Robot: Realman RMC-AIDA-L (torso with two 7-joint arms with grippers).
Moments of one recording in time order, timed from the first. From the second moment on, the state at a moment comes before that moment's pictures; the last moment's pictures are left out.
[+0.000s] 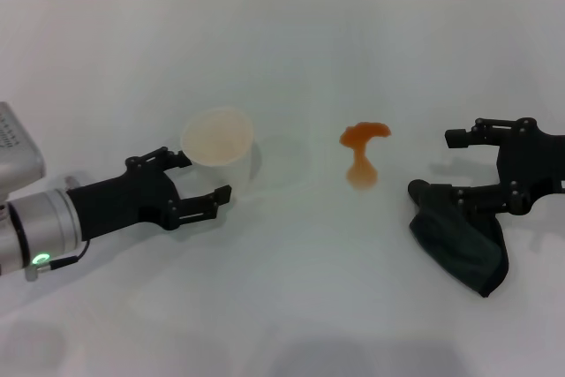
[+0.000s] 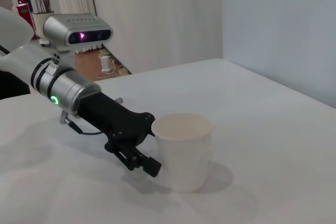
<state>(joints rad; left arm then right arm) -0.64 -2.08 2.85 -0.29 -0.36 1.34 -0.89 0.35 2.01 -1.03 -0.94 -1.81 -1.51 1.39</state>
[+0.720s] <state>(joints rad) -0.61 -2.08 2.85 -0.45 -0.39 1.57 -0.94 0.35 2.01 -1.03 -0.94 -1.81 -1.50 1.39</state>
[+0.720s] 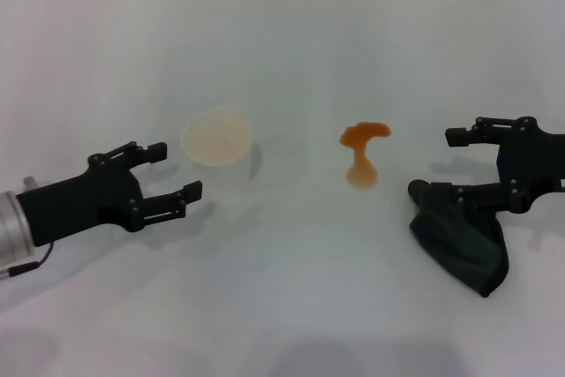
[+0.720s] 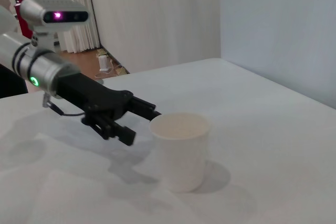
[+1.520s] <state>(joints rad) -0.60 -2.06 2.85 -0.84 -0.45 1.98 -1.30 0.37 2.01 -1.03 -0.94 -1.82 -1.49 1.39</state>
